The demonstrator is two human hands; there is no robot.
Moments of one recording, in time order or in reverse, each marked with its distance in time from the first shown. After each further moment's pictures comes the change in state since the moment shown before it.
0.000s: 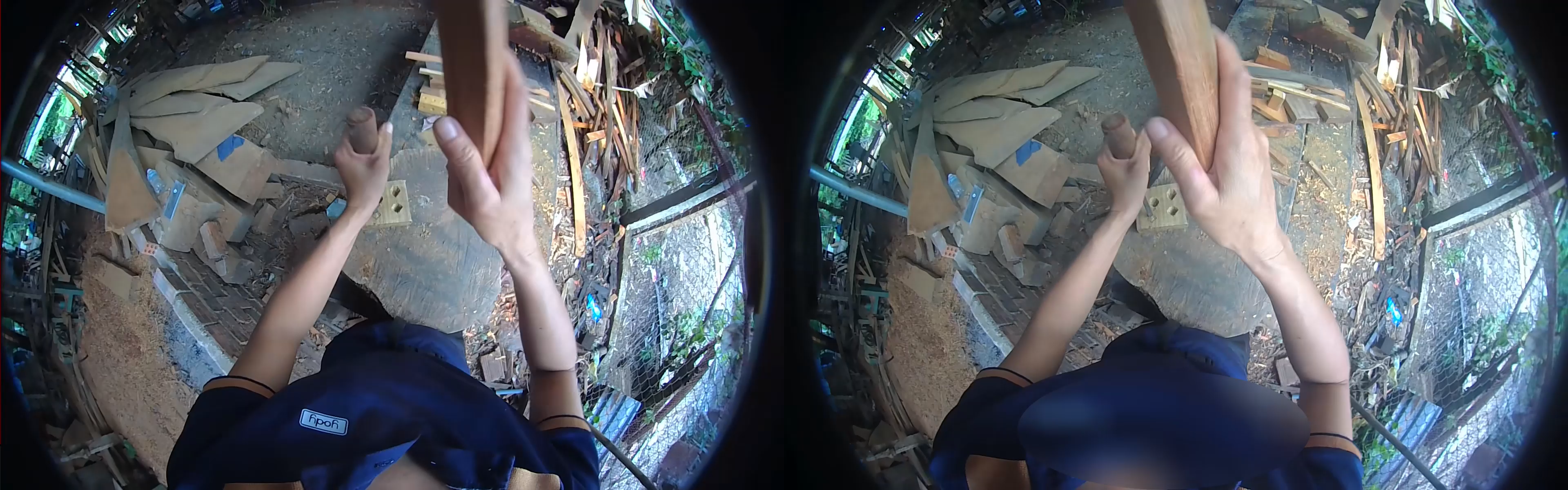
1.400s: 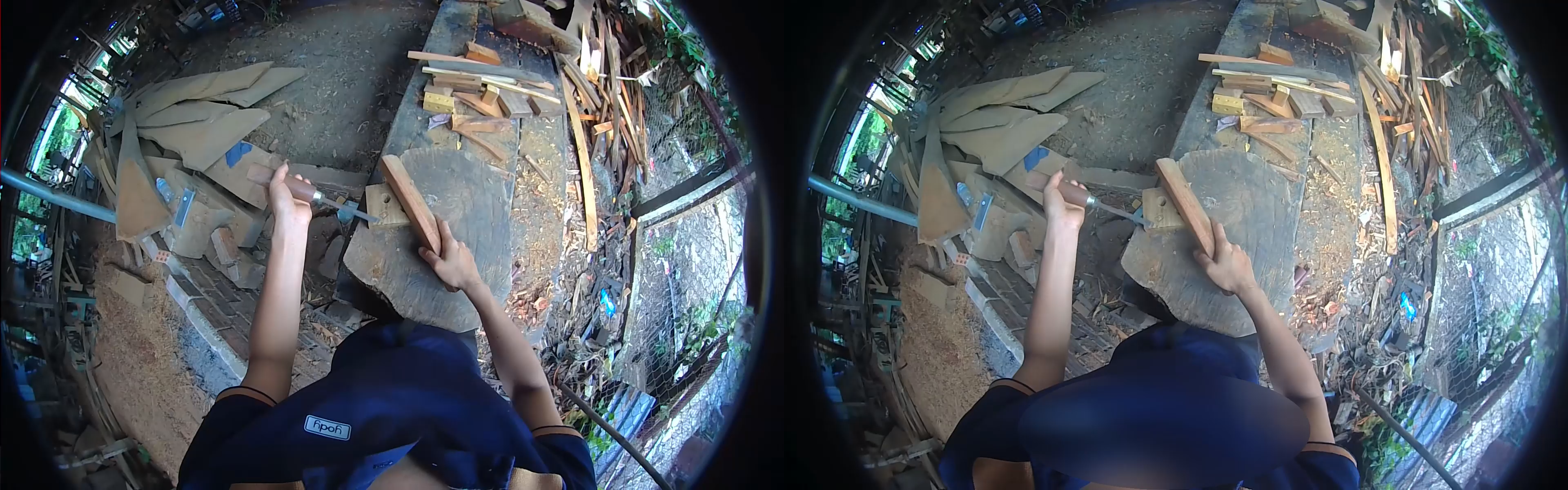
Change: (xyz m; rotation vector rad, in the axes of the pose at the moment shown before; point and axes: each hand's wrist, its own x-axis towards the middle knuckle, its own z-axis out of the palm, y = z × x) left_hand 0.033 -0.072 -0.125 -0.589 0.373 -0.917; right_hand -0.192 0.134 0.040 -0.384 -0.568 0.819
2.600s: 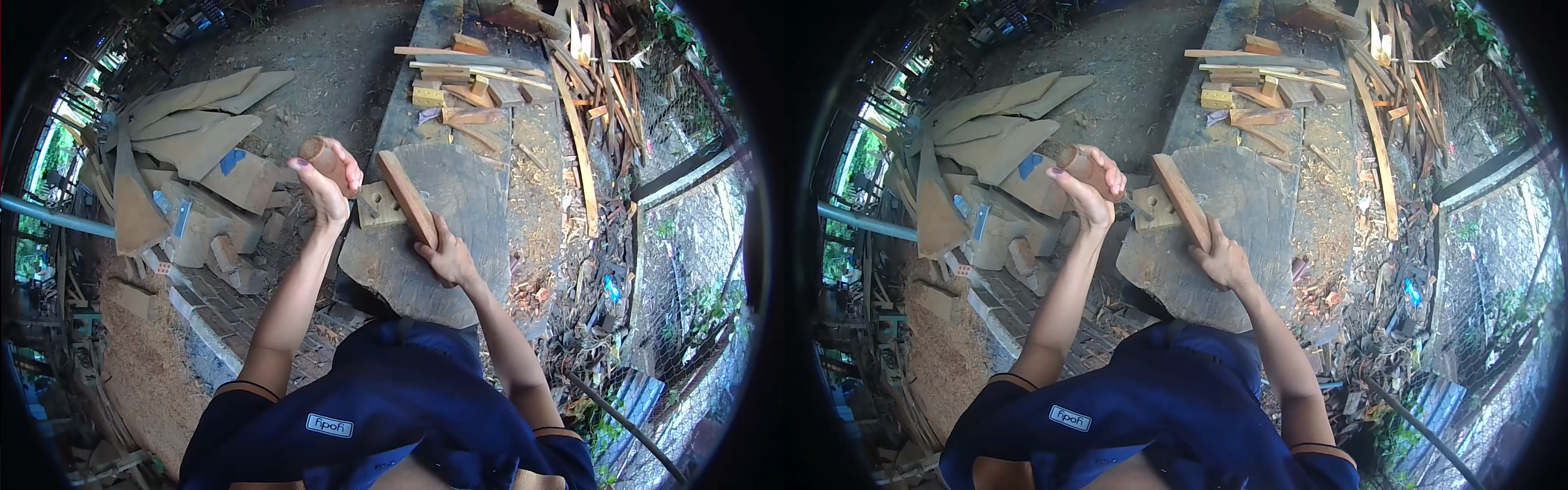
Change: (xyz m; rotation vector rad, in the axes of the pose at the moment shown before) left_hand -0.083 -0.037 0.068 0.237 -0.798 0.397; right_hand -0.001 -0.001 -0.002 0.093 0.039 0.022
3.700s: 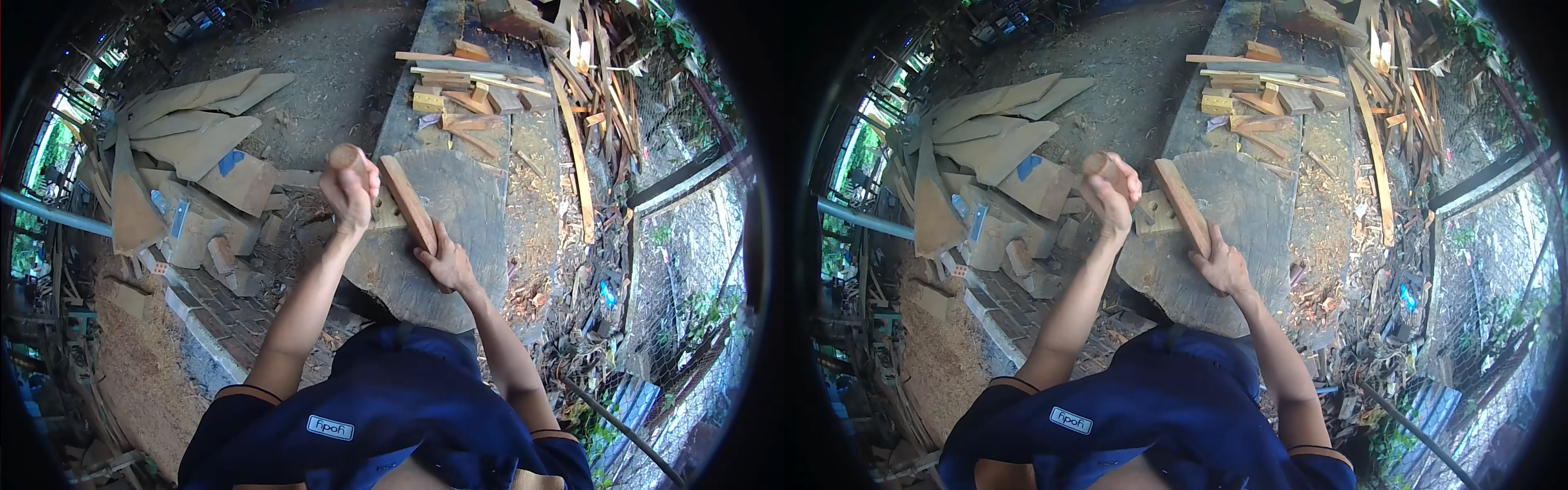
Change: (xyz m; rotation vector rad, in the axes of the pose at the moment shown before) left_hand -0.009 -0.019 0.018 0.199 0.042 0.143; right_hand -0.002 -0.003 -0.002 -0.024 -0.009 0.024
